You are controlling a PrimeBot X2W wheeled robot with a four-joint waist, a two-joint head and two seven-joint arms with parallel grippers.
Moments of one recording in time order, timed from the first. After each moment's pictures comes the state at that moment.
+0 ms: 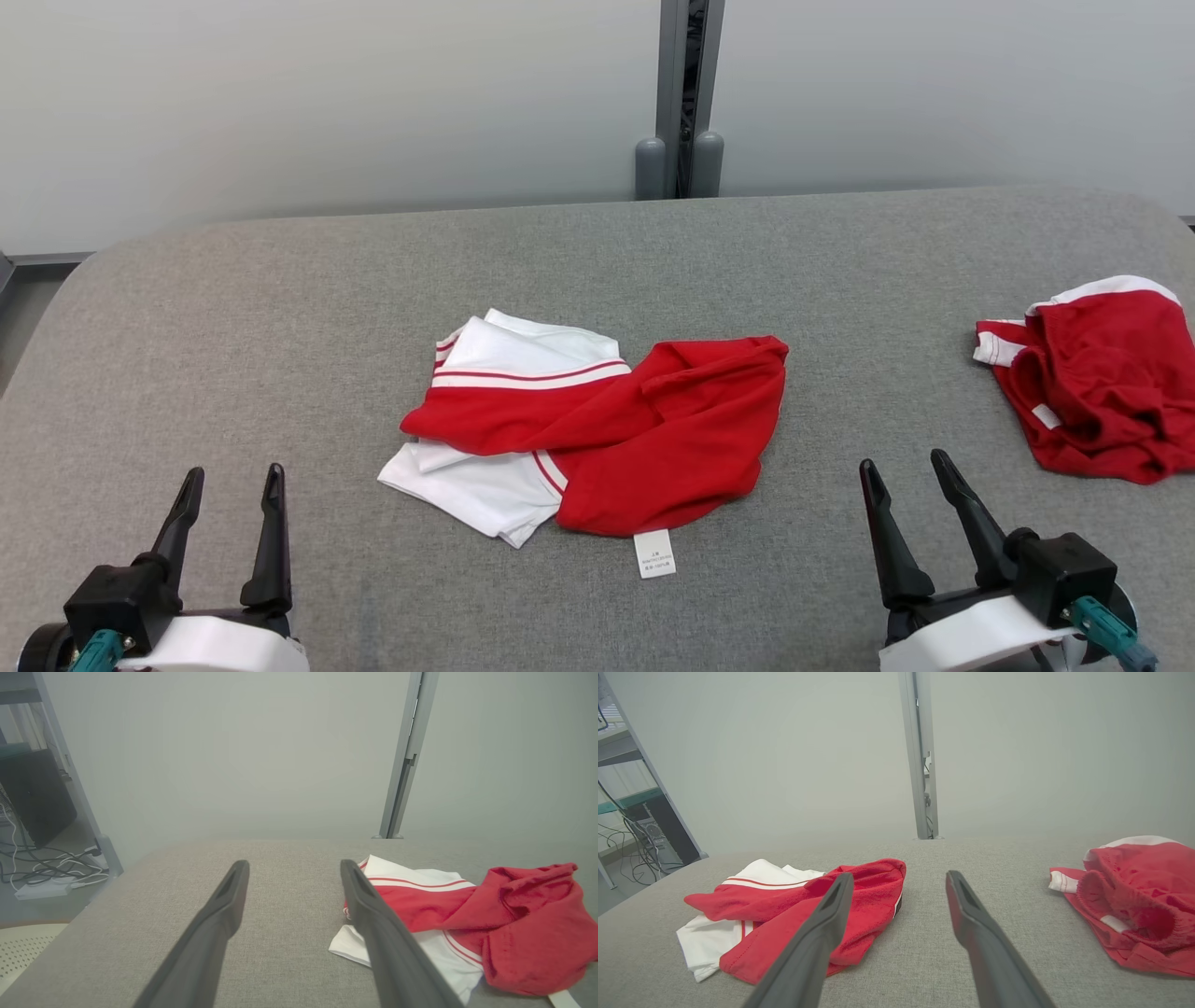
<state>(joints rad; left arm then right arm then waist) 0.02 0.35 -0.22 0.10 -0.49 0.16 -0.26 -0.02 -0.05 0.16 0.17 0.23 0.13 -0.23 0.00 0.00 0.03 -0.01</state>
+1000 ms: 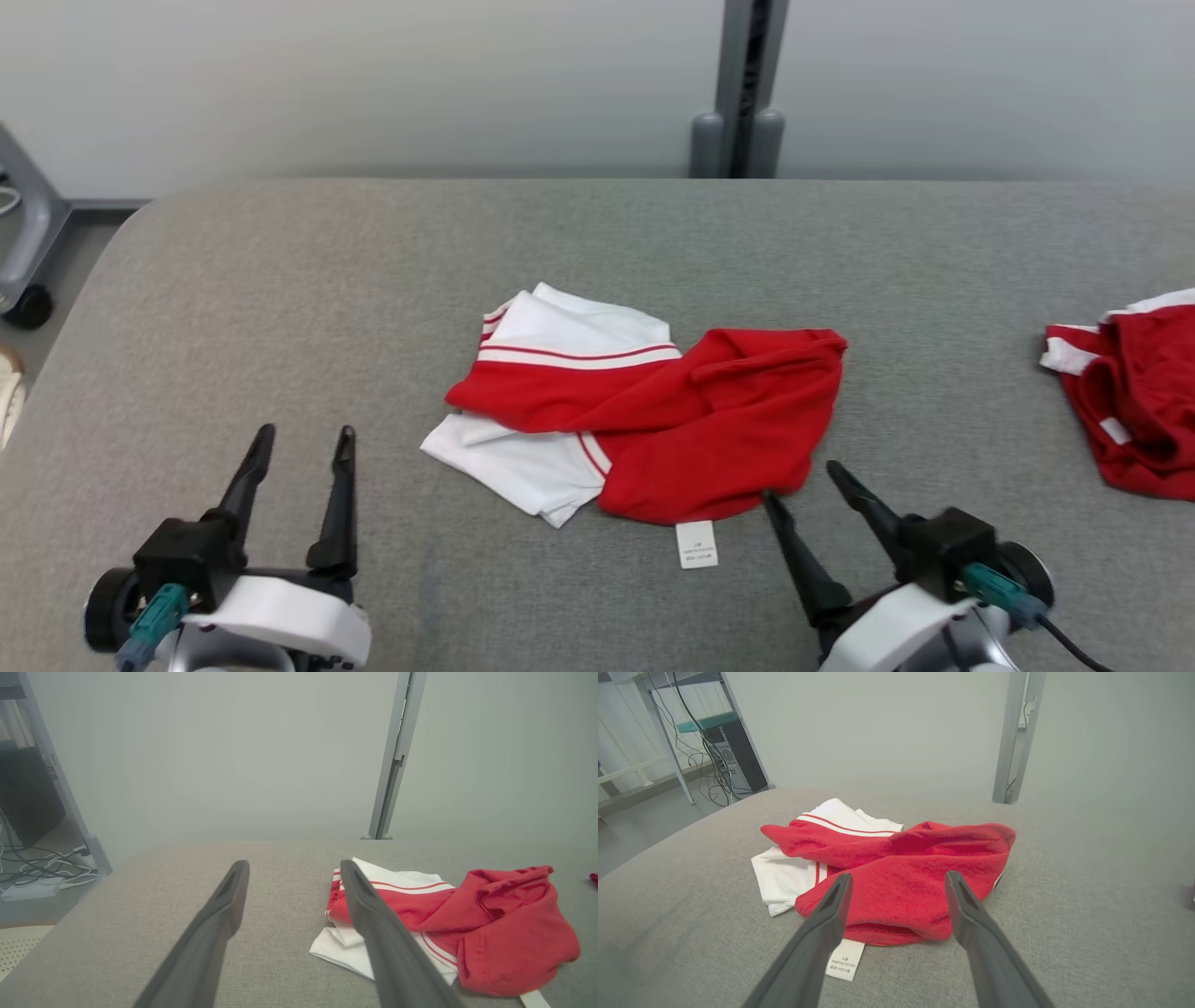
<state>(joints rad) -0.01 0.34 -0.29 0.02 -0.47 0.19 -0.19 -0.05 -0.10 0.31 0.14 0.22 0.13 -0.09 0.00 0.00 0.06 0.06</state>
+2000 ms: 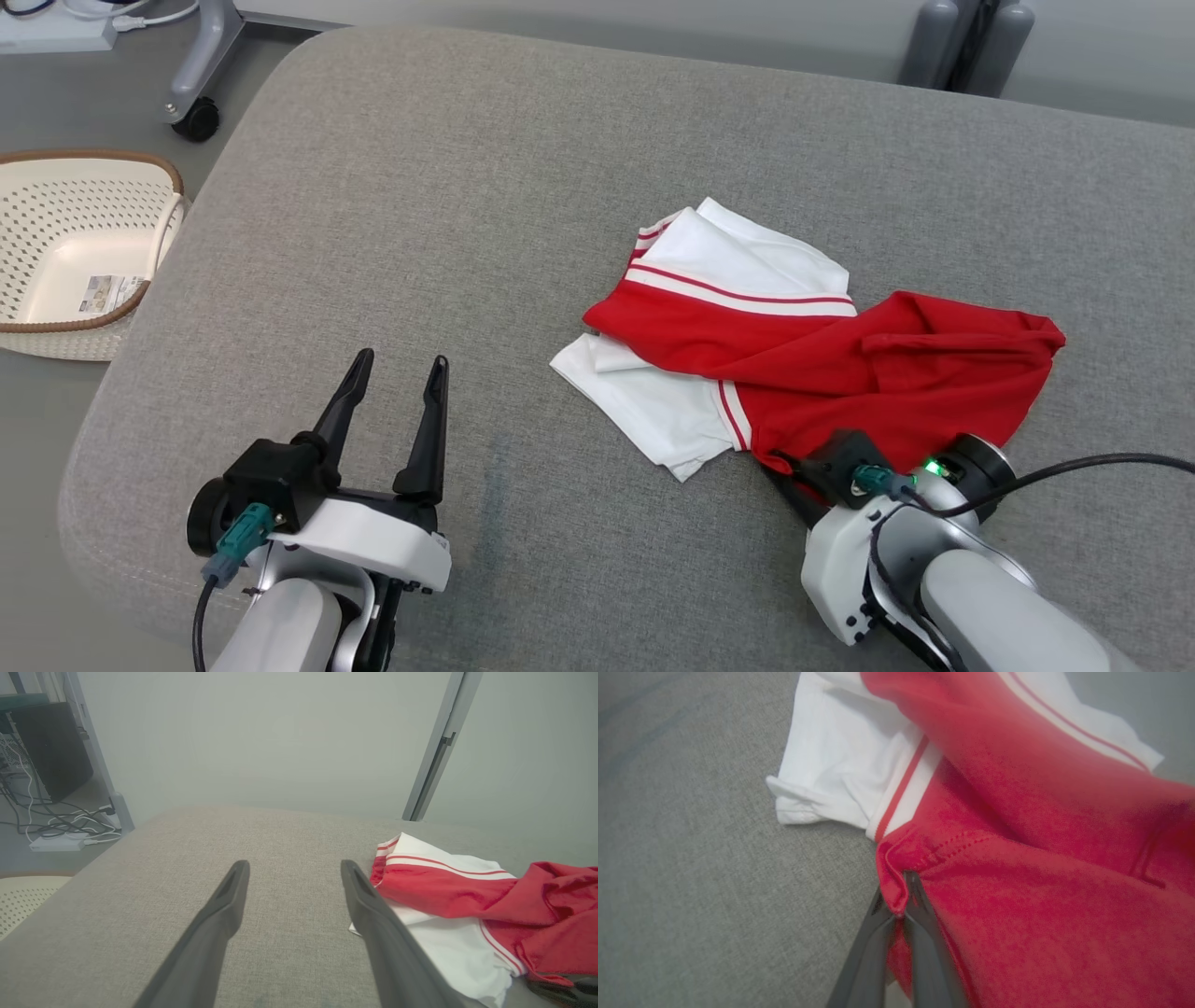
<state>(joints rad) -0.23 0.18 -0.36 0.23 -0.45 0.06 -0.26 -0.46 -0.28 0.74 0.47 0.24 0.13 0.11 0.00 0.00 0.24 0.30</state>
